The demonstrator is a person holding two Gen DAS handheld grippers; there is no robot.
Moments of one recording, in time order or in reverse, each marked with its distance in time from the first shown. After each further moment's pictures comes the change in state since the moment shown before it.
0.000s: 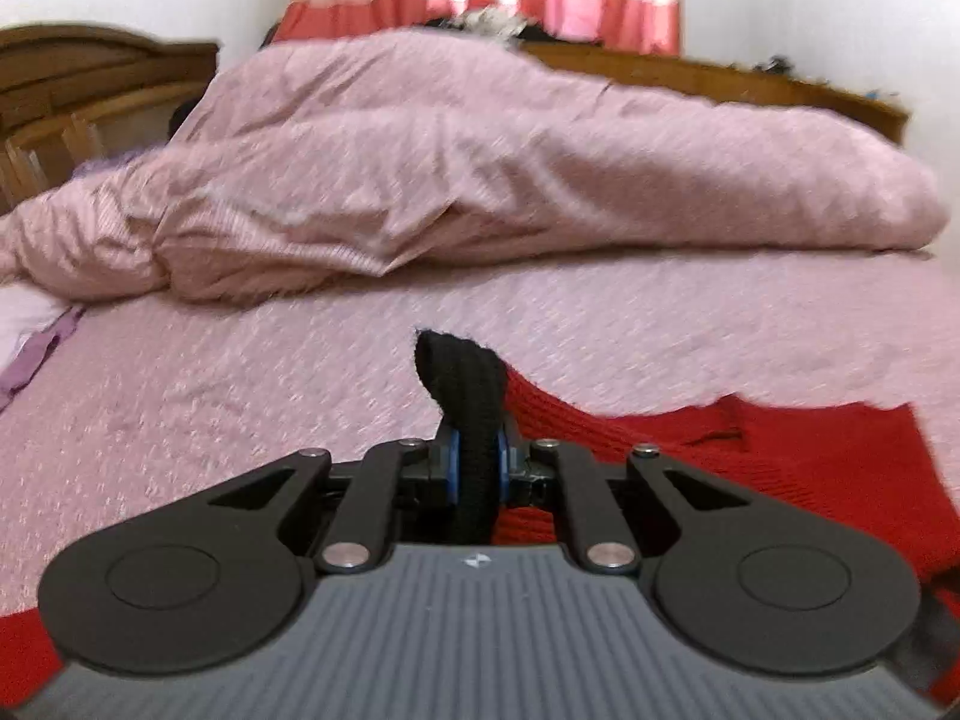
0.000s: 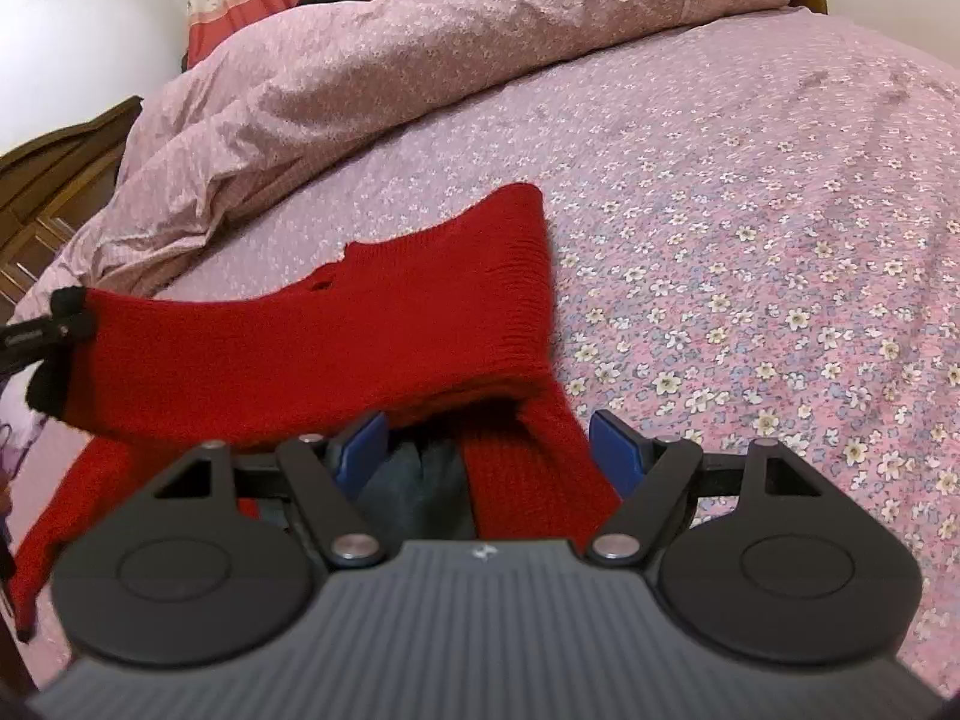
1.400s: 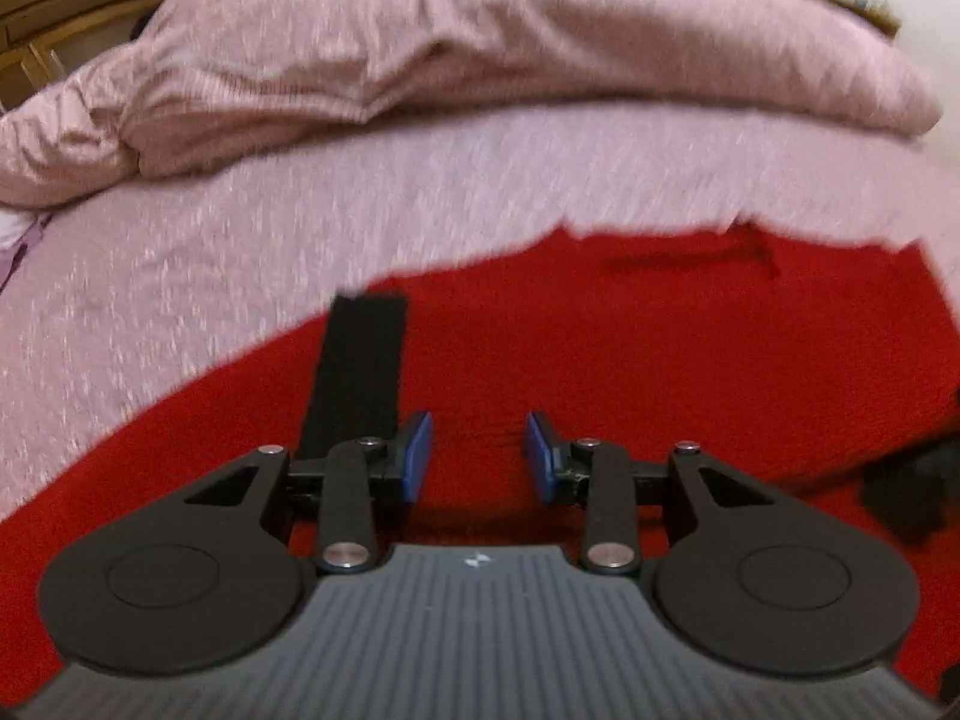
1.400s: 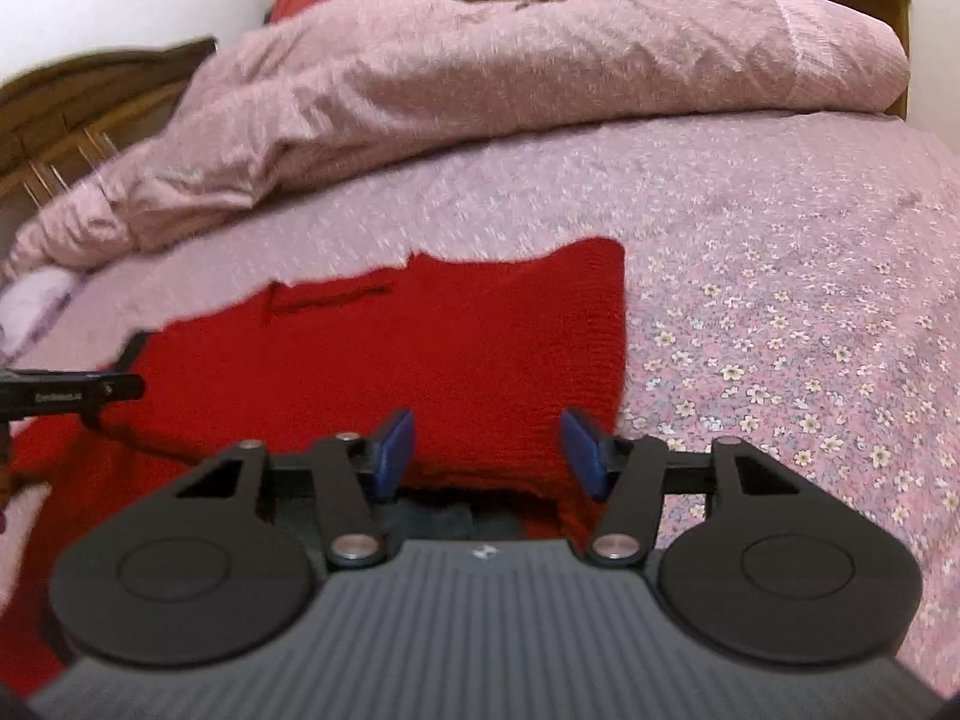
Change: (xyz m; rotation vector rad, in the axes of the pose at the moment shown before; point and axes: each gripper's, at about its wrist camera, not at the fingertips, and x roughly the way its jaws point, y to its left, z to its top) left arm 0.025 0.013 -0.066 0.051 0.217 -0.058; right arm 0.030 0.039 0.011 -0.255 -0.042 0.014
